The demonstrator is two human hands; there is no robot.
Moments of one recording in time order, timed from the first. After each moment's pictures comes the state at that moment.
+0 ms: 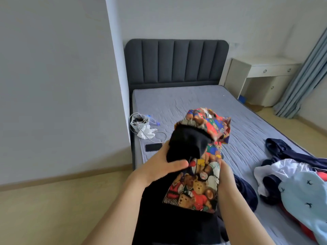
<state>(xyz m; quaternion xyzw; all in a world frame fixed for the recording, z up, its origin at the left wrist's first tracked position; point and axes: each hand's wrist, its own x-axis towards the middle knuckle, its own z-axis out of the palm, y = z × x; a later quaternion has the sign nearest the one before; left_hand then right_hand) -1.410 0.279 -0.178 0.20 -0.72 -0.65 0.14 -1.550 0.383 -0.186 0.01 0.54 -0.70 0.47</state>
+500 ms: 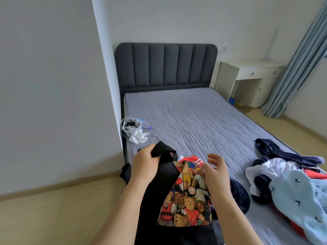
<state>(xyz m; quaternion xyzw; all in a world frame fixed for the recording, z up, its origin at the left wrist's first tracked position) -1.433 0.260 -0.199 0.38 -0.75 -0.42 0.34 -1.552 0.399 -0.200 -0.17 0.75 -0.61 0.18</state>
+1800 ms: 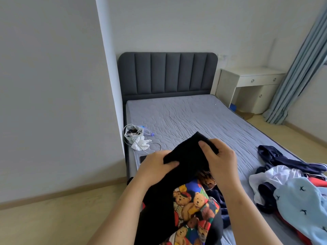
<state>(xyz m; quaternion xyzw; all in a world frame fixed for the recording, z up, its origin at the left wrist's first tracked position) -1.433 0.256 -0.166 0.27 -0.87 -0.37 0.19 -1.559 0.381 -0.144 -0.34 0.72 -0.61 0.03</state>
